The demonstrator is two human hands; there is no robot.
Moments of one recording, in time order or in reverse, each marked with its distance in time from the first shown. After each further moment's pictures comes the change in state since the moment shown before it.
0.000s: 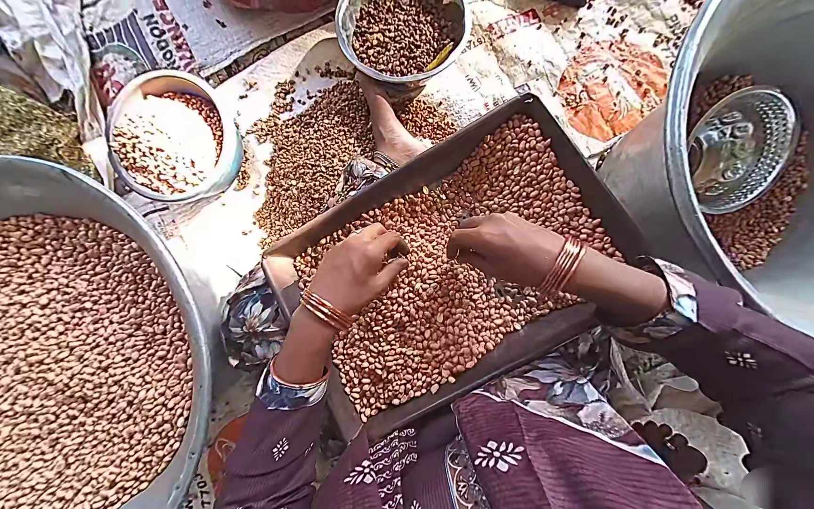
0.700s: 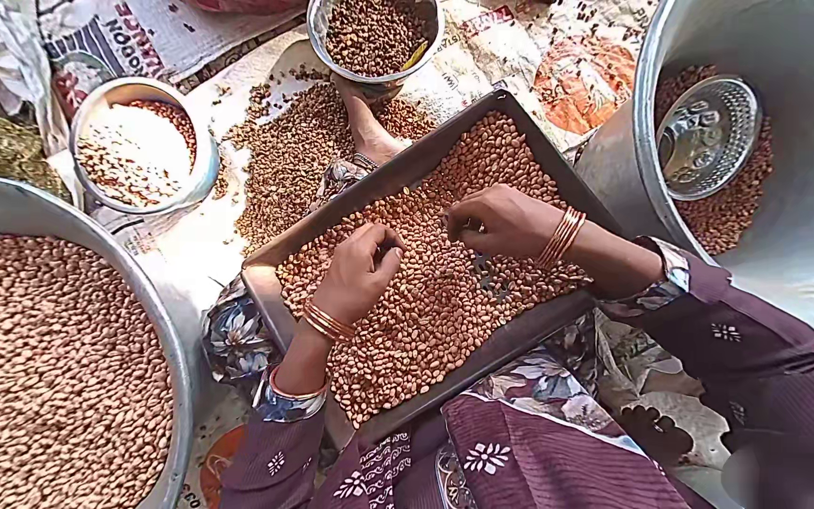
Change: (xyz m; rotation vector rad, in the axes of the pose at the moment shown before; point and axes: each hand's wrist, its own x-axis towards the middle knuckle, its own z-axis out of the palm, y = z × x) left_hand 0.008 0.026 0.010 -0.382 0.122 -0.163; right_hand -0.007 0.030 -0.016 0.093 0.075 0.065
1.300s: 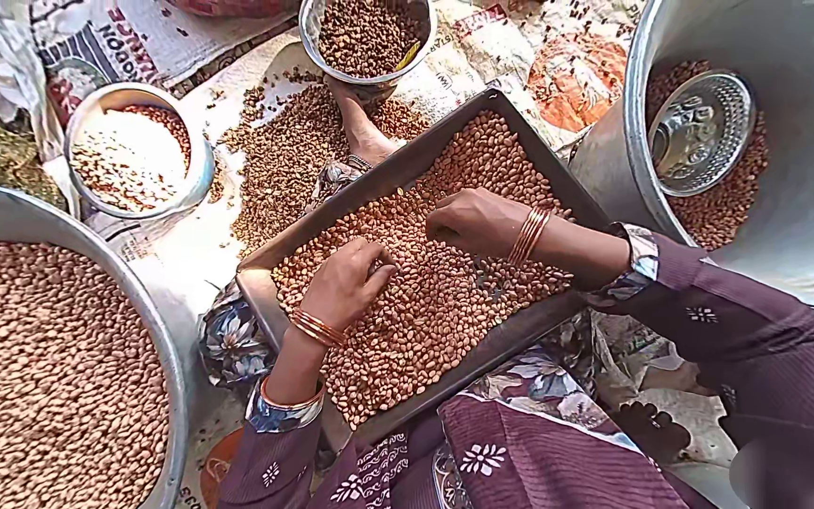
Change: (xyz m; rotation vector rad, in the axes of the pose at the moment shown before) left_hand -0.006 -0.015 -0.003 0.302 -0.109 0.089; right_hand 0.018 -0.011 0.004 -0.166 -0.089 -0.021
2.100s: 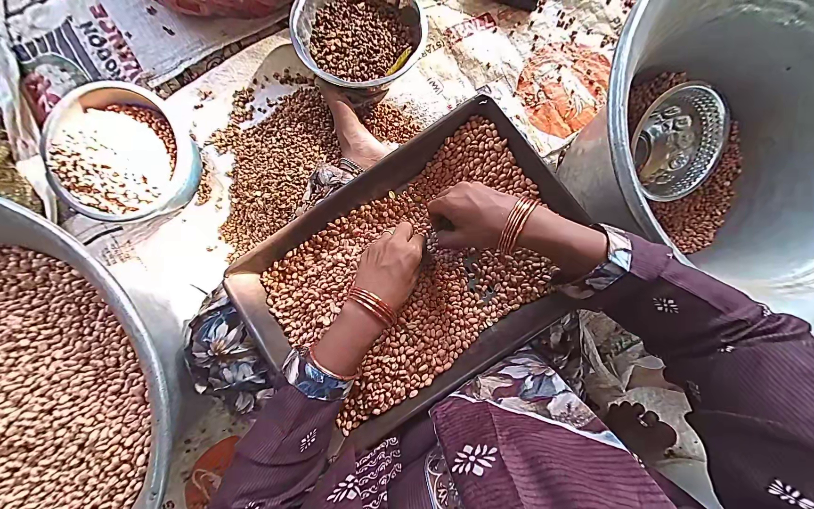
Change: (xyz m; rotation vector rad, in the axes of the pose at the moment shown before) left_hand 0.047 0.043 0.042 0.285 -0.055 0.004; right_hand 0.010 0.016 -0.009 -0.025 -0.110 0.175
